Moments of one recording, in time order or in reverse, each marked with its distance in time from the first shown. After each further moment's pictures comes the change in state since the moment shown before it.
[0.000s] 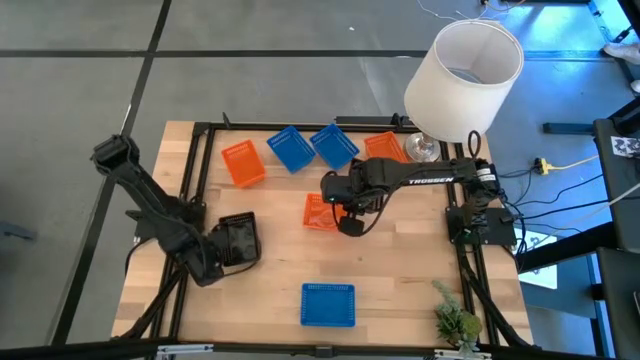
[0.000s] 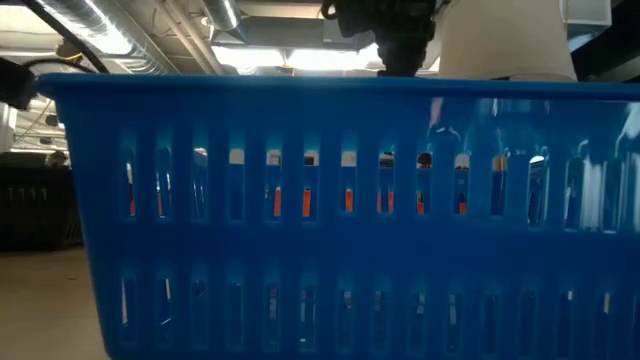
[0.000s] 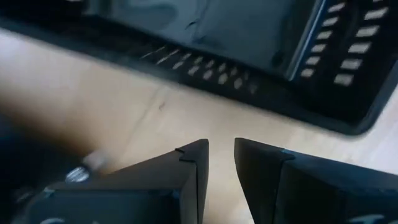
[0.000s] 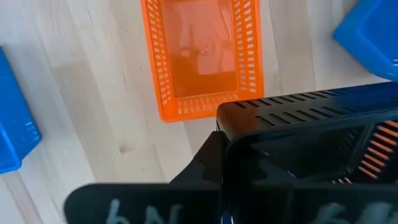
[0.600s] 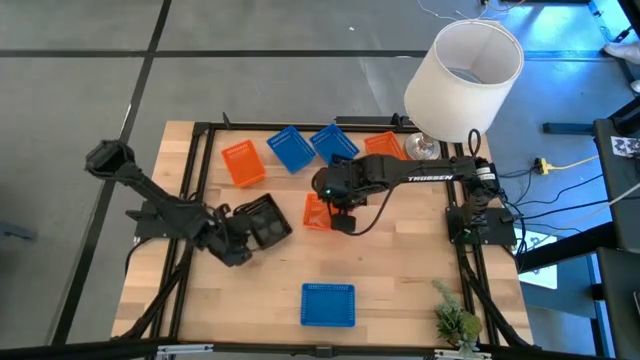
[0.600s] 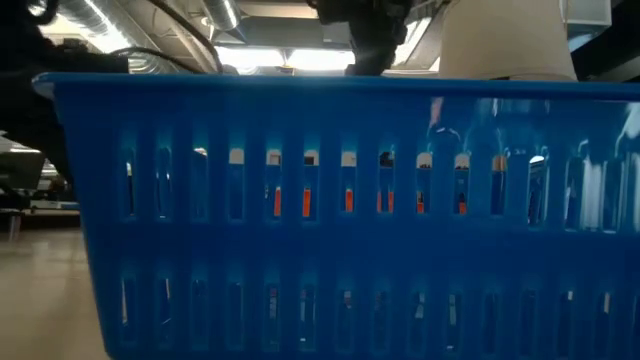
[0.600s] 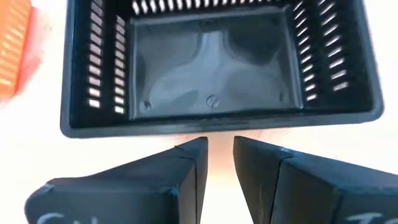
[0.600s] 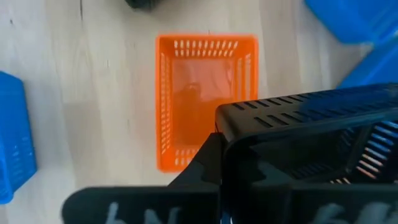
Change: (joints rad) left arm 0.290 0.000 -0.041 0.242 -0.365 0.400; right arm -0.019 0.000 0.000 0.182 -0.009 -0.180
